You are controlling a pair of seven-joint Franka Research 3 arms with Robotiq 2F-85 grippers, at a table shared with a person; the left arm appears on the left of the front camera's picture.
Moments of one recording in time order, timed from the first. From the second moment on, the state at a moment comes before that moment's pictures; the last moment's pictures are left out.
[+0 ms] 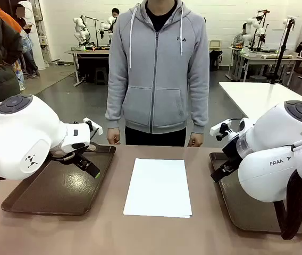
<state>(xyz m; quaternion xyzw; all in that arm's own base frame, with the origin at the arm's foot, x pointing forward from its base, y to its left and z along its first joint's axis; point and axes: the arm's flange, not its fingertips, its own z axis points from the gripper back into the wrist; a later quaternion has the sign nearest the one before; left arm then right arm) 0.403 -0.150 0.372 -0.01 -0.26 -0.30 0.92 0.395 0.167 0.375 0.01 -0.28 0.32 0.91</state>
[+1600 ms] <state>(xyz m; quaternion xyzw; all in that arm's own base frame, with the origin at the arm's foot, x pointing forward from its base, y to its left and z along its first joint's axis) 0.403 -0.150 0.372 -0.01 -0.26 -0.30 0.92 0.395 0.167 0.375 0.01 -0.28 0.32 0.91</state>
